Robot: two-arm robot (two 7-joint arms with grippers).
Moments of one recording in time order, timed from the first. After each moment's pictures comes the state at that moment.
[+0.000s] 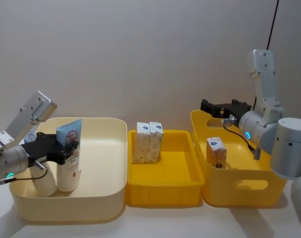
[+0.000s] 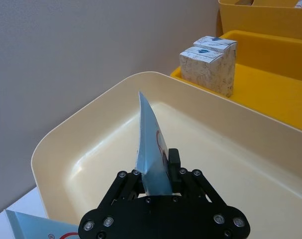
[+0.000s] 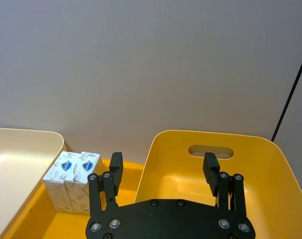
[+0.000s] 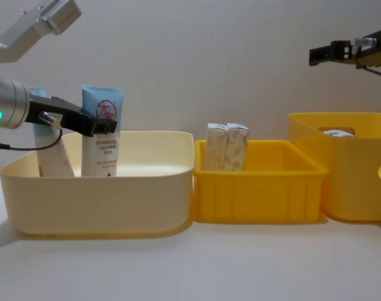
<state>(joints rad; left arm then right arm) -0.79 0.39 0.47 -1.05 -0.21 0.22 -0.54 0.75 0.11 -0.14 -1.20 0.20 0.55 0.07</state>
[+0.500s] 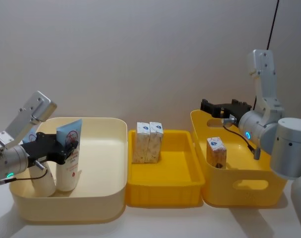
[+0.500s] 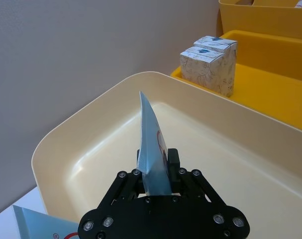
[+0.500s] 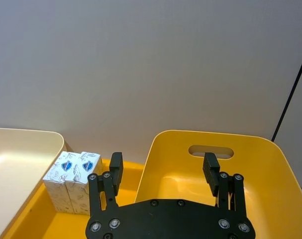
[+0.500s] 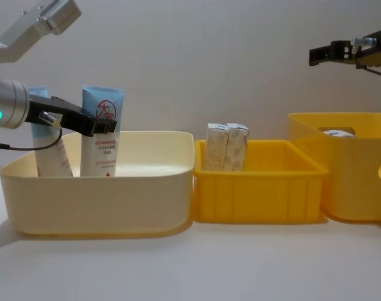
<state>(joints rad) -0.79 0.39 0.47 -1.05 -0.21 0.22 -0.54 0.75 0.11 -0.14 -1.20 0.20 0.55 0.07</state>
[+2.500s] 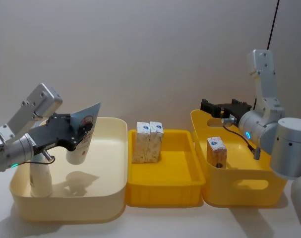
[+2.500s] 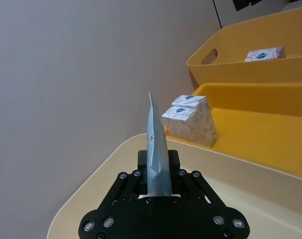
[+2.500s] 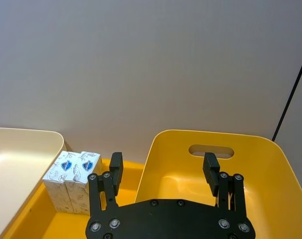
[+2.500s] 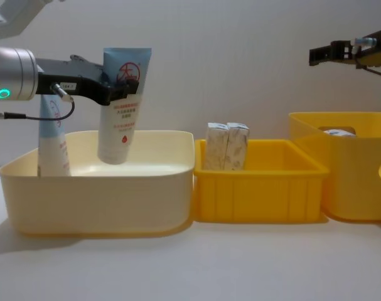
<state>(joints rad) -0.80 0.39 0.47 -1.07 -0.17 -0.07 -0.60 0.75 0.11 -0.14 -1.20 0.20 0.55 0.07</state>
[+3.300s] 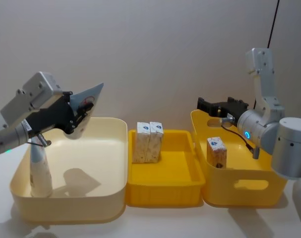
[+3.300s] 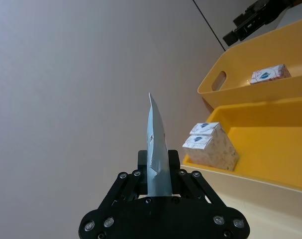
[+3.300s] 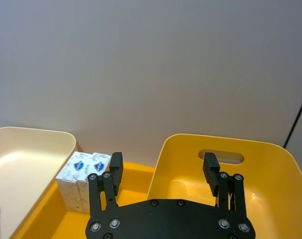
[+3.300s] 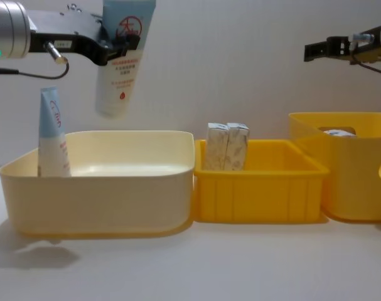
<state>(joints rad) -0.79 0.45 0.46 -1.22 -0.08 -0.14 -0.56 0.75 0.12 -0.14 -1.21 0.20 0.54 0.11</state>
